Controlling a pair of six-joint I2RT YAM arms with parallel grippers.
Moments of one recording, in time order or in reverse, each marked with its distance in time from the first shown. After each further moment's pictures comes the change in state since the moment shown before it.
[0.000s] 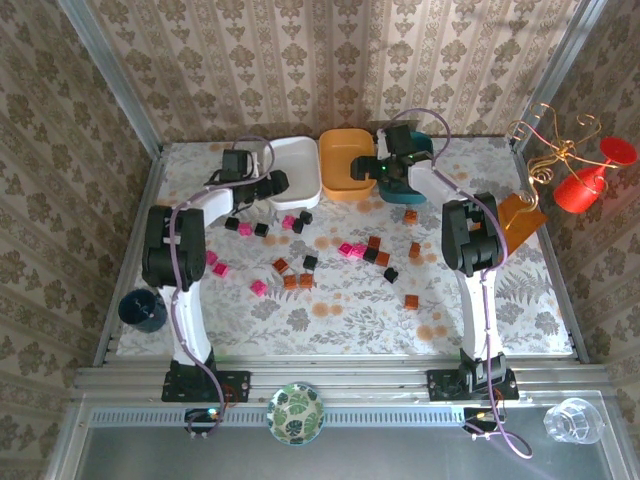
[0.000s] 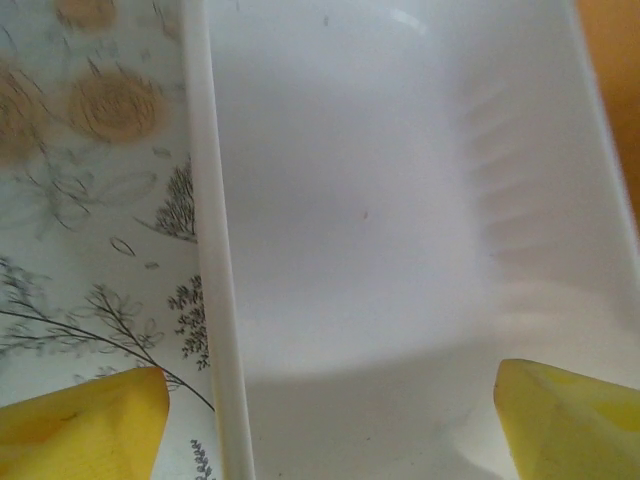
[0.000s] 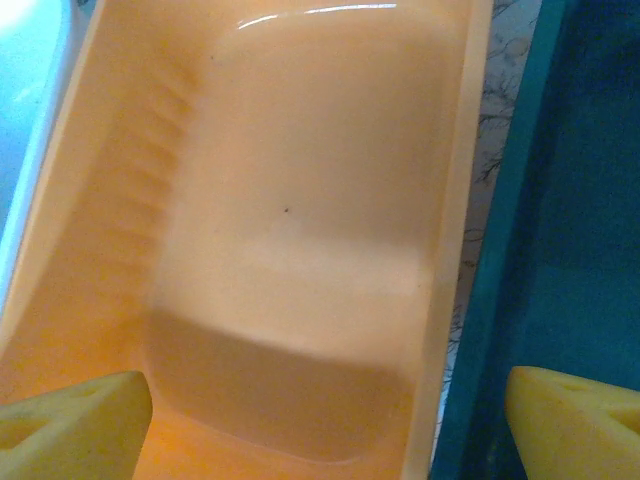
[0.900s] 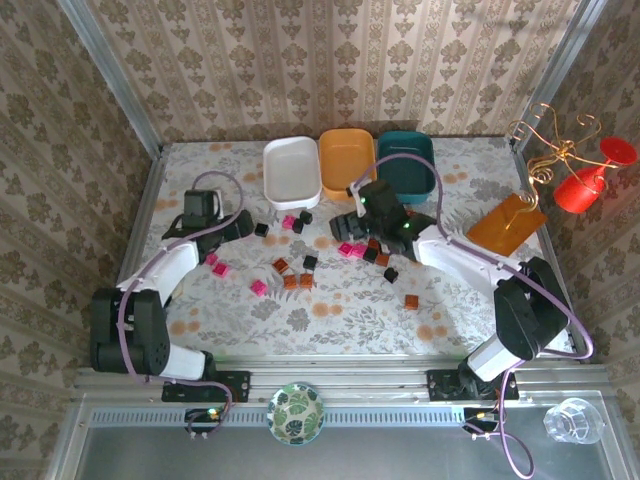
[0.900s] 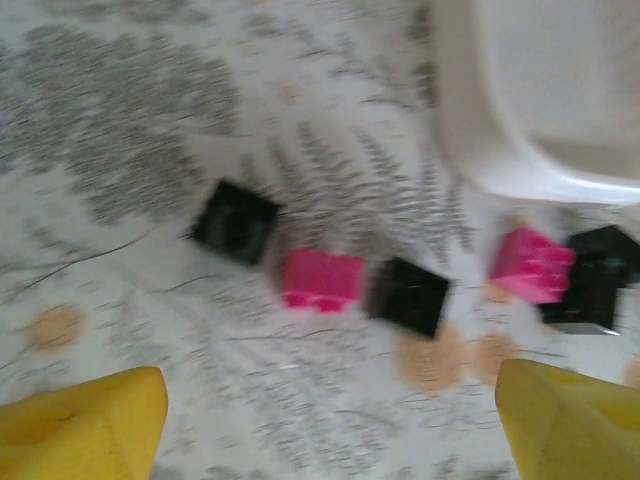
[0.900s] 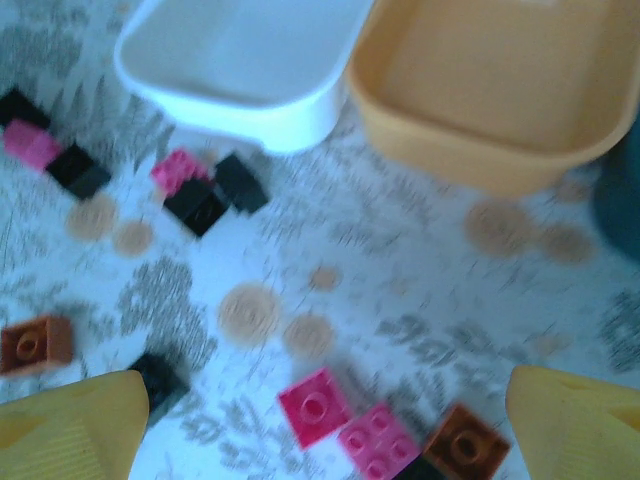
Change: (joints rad) left arm 0.092 -0.639 -0.583 -0.153 -0.228 0.101; right arm 0.381 -0.722 -0.802 0.164 0.287 -0.041
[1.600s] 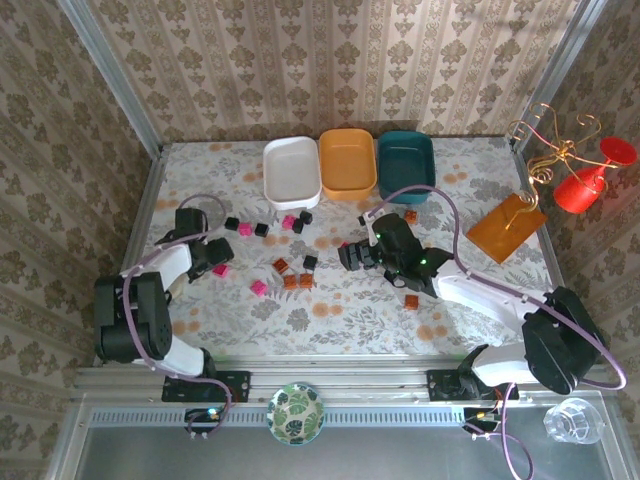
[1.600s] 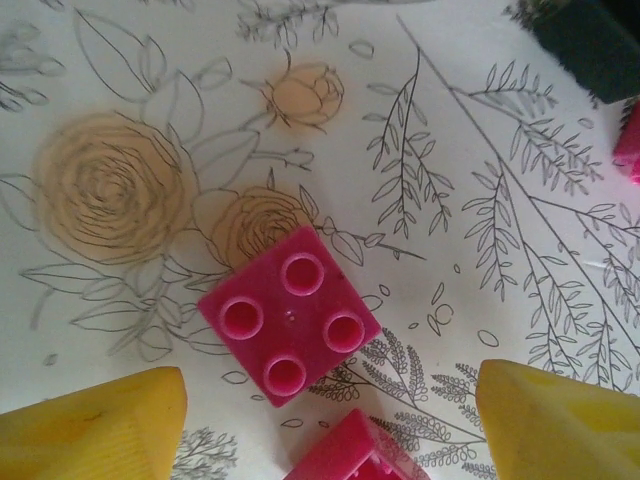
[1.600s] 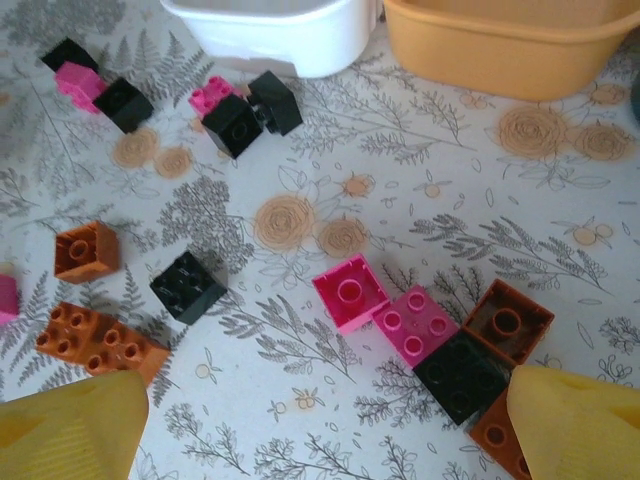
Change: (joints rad) left arm 0.122 0.101 -0.087 -0.110 -0.062 -0.089; right arm 0.050 -0.228 -0.291 0.138 -0.007 0.078
